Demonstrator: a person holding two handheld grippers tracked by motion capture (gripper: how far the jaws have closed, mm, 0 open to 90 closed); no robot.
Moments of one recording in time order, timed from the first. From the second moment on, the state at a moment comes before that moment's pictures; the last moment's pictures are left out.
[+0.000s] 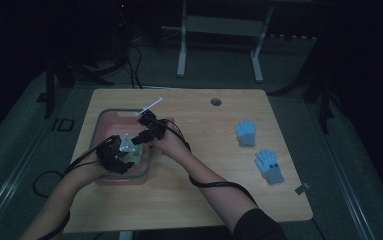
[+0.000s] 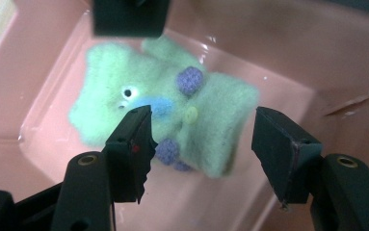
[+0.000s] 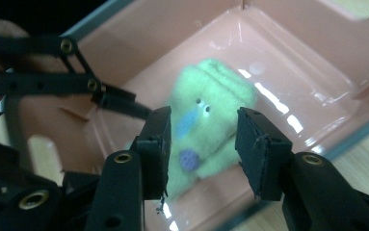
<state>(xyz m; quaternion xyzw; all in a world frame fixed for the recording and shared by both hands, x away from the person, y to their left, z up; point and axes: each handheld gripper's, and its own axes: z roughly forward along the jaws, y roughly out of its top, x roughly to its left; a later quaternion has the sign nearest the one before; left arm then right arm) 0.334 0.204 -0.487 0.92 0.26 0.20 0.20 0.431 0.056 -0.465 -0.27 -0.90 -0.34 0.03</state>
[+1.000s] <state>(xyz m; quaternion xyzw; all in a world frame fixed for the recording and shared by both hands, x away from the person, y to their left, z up) 0.309 0.123 -0.459 0.90 0.26 0.13 0.31 0.396 -0.071 -0.436 -0.25 -0.89 -0.39 -0.01</state>
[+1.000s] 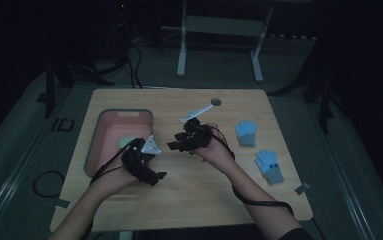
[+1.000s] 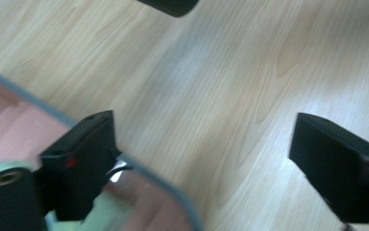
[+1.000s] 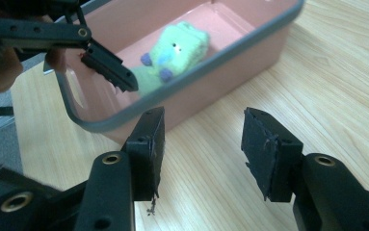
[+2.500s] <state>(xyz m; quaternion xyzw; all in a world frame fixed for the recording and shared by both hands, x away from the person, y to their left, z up) 0.280 0.051 -0.552 0.93 0.19 0.10 0.31 0.420 -0.245 -0.484 -0.34 -0.87 -0.35 -0.10</state>
